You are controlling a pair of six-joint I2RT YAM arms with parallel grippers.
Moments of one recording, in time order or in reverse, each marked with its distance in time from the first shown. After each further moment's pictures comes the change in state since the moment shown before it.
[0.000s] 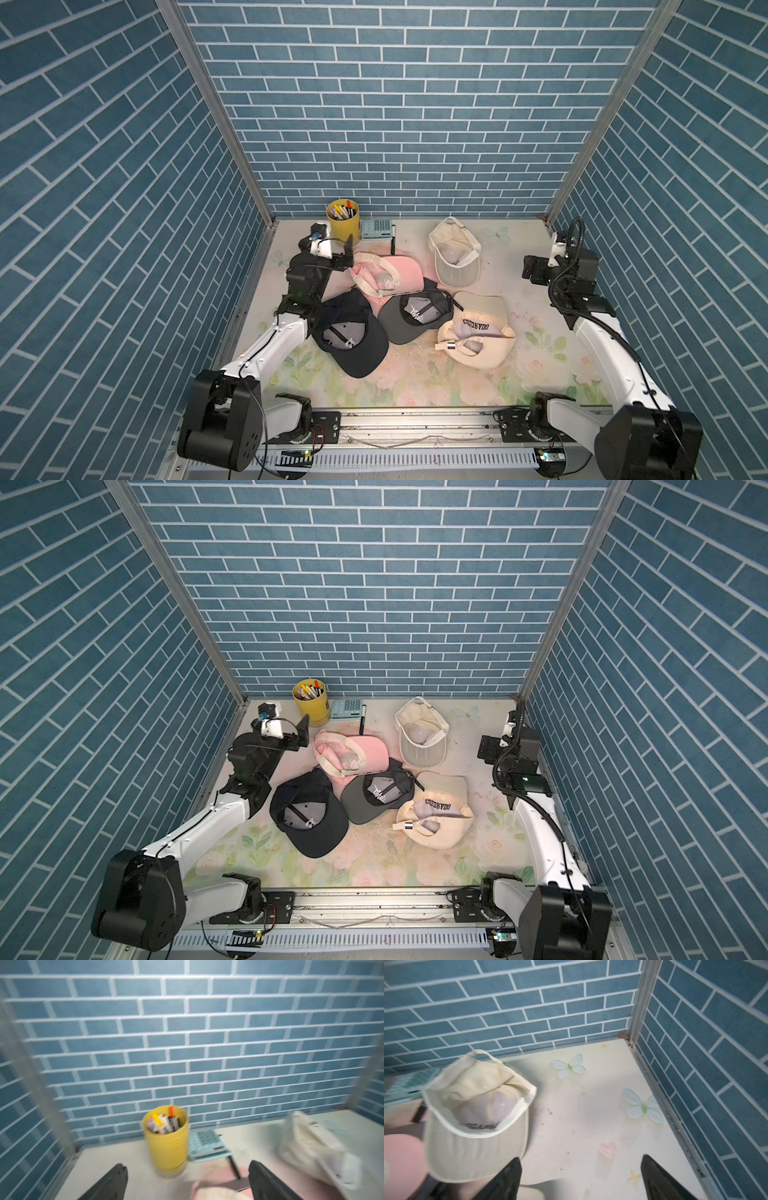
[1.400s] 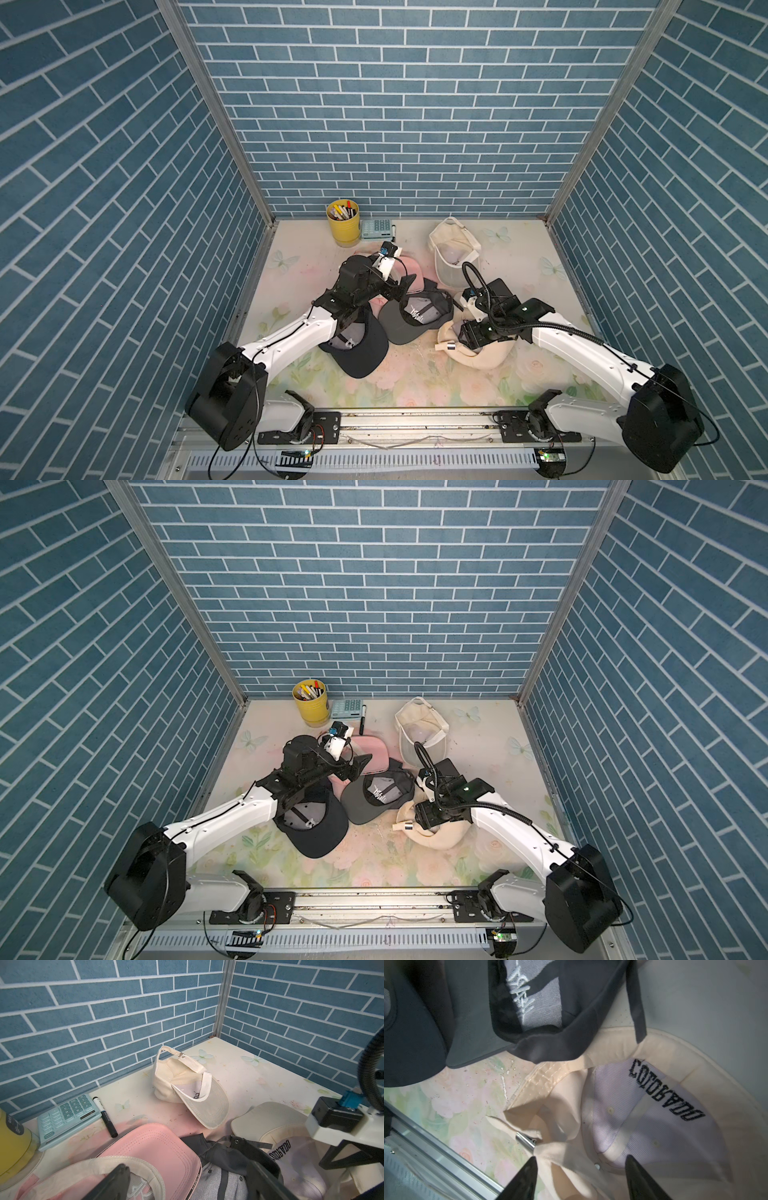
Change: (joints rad) left arm -0.290 0.105 0.059 -0.265 0.205 -0.016; right arm 0.645 0.149 -0.098 -0.445 -0.092 0.102
